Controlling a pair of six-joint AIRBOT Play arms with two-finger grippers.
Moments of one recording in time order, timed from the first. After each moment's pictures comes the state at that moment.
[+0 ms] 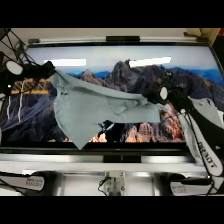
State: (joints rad) left arm 0.06 -1.59 1.50 1.11 -0.77 -1.64; right arm 0.17 -1.54 1.16 -1.54 0.71 2.06
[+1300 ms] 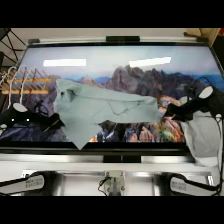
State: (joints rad) left arm 0.23 -1.38 0.80 1.01 -1.08 -1.42; right arm -0.24 -1.41 1.08 -1.25 1.27 1.47
